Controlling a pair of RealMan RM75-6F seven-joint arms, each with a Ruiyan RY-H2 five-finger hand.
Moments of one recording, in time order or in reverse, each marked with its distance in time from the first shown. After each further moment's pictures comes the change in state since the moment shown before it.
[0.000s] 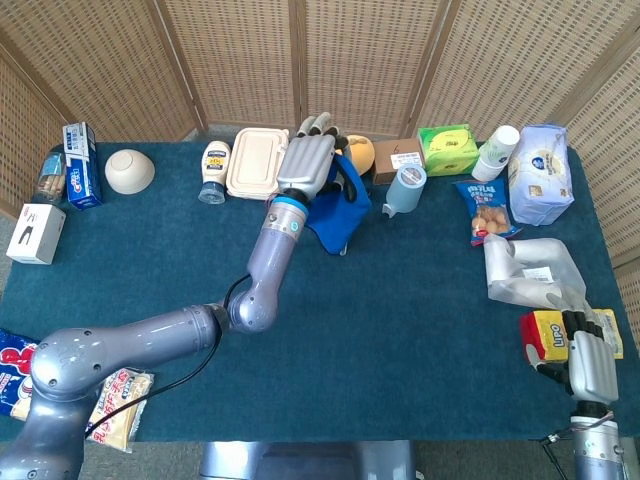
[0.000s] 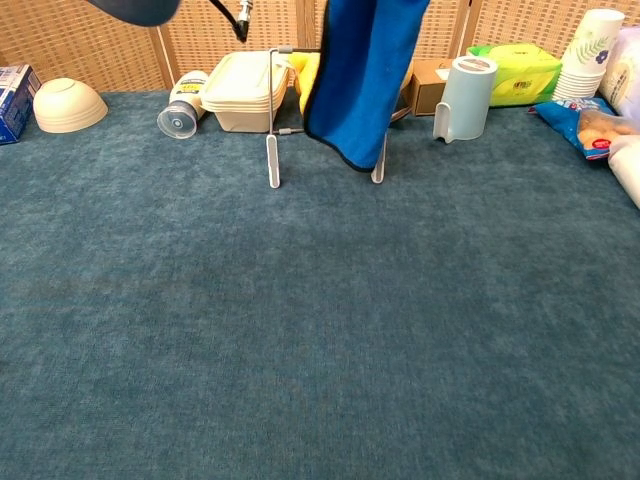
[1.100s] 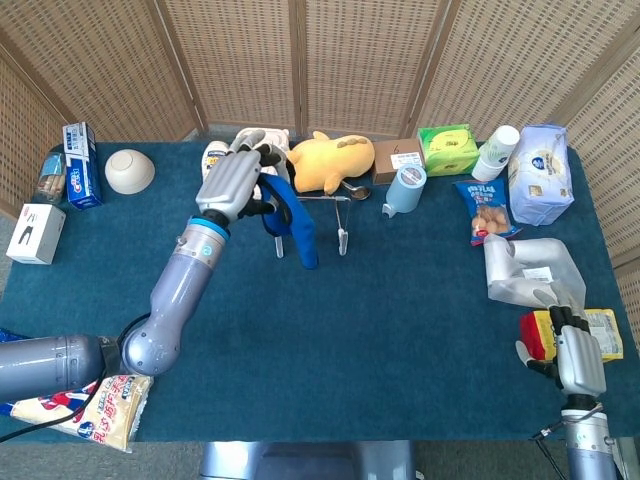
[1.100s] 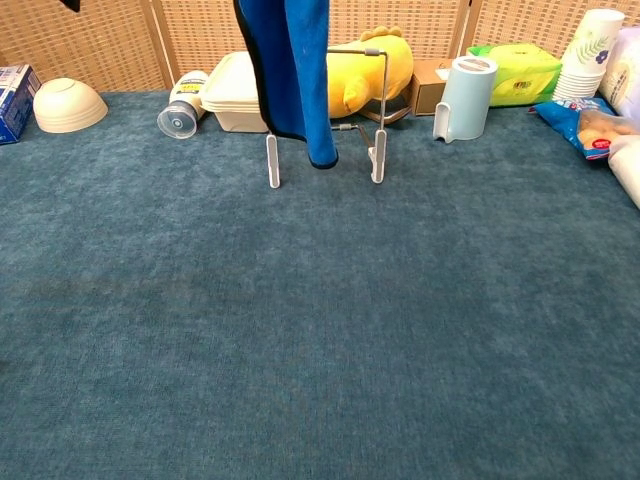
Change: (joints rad) left arm 0.251 0.451 0.035 -0.652 -0.147 0.133 -0.021; right arm 0.025 -0.016 0.002 0.023 -0.006 -0.035 0.017
